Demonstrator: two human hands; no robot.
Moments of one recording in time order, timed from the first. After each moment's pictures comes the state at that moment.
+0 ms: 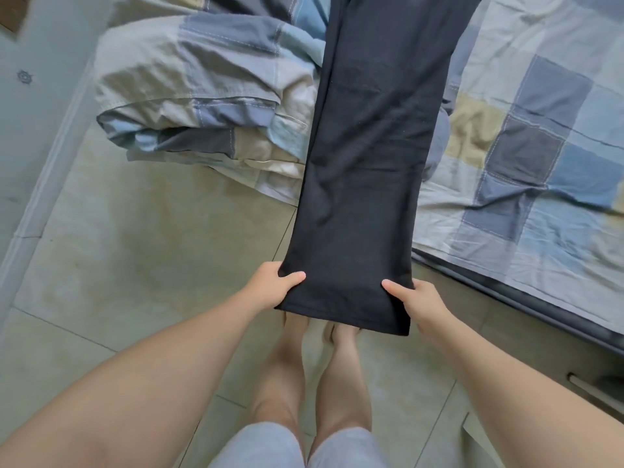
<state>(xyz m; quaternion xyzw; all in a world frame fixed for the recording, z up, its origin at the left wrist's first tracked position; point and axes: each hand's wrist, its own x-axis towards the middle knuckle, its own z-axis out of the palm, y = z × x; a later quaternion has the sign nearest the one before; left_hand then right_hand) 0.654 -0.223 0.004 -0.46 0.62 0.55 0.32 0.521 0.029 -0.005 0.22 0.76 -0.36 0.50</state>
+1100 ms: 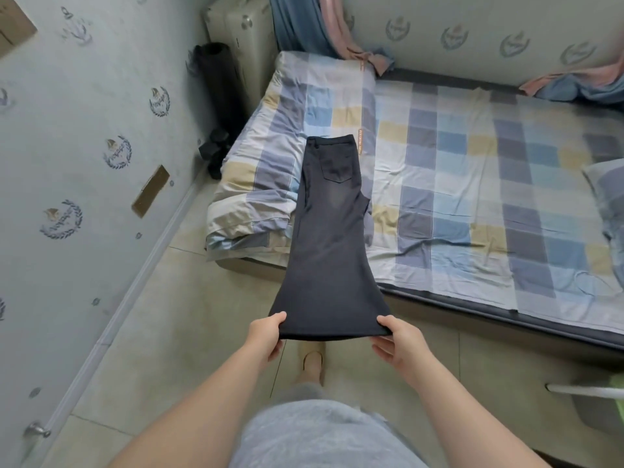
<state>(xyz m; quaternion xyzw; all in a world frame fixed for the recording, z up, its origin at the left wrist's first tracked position) 0.808 -0.188 0.297 -0.58 0.51 0.63 0.14 0.712 0.052 0.309 0.34 0.62 -0.61 0.36</state>
